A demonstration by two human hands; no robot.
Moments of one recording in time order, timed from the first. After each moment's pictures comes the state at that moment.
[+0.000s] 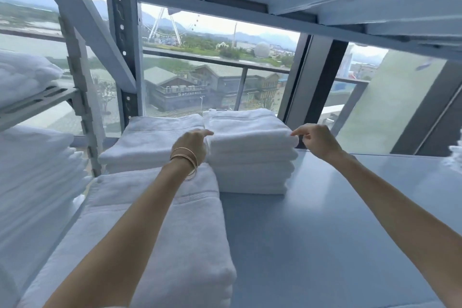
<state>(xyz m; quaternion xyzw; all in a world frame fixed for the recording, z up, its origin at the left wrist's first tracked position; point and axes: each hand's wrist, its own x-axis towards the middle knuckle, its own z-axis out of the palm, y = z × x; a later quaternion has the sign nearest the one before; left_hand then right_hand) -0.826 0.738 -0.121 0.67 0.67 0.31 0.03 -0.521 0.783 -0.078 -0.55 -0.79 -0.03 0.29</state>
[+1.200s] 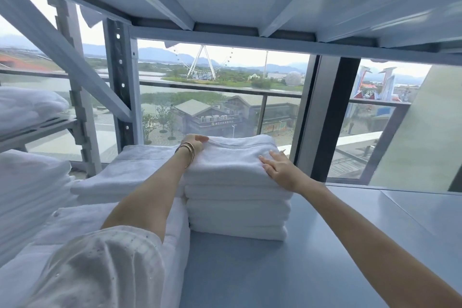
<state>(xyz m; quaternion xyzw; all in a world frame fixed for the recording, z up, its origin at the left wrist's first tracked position) -0.803 0.892 -0.112 0.49 0.70 0.46 0.24 -0.532 0.879 -0.124 -0.50 -0.85 0.12 0.15</state>
